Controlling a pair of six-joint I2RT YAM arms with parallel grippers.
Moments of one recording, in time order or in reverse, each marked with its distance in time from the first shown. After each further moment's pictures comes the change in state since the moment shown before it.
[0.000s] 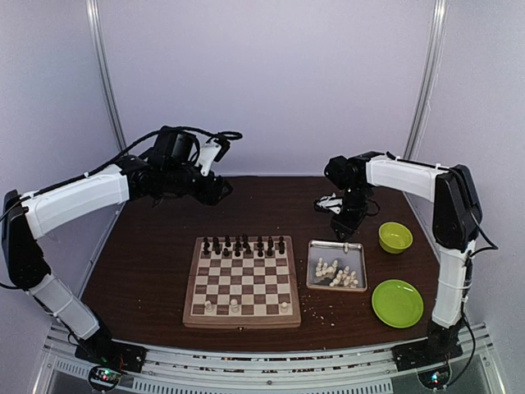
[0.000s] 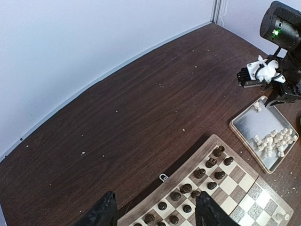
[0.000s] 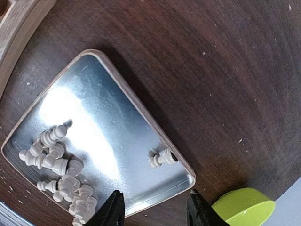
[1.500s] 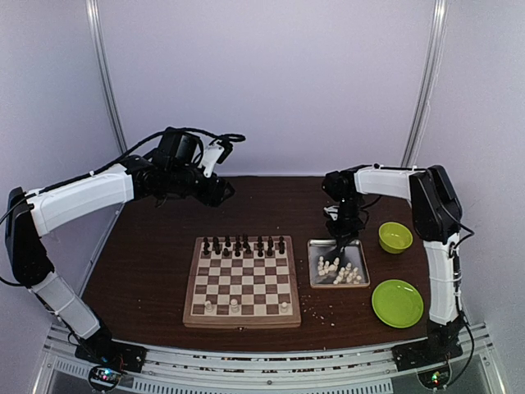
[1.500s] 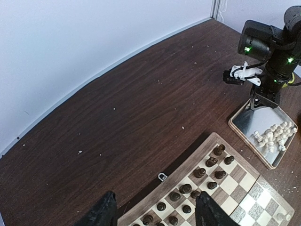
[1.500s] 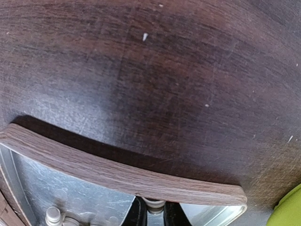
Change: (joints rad) left arm 0.000 0.031 0.013 -0.005 0.015 -0.002; right arm -0.045 0.194 0.042 0.036 -0.071 0.496
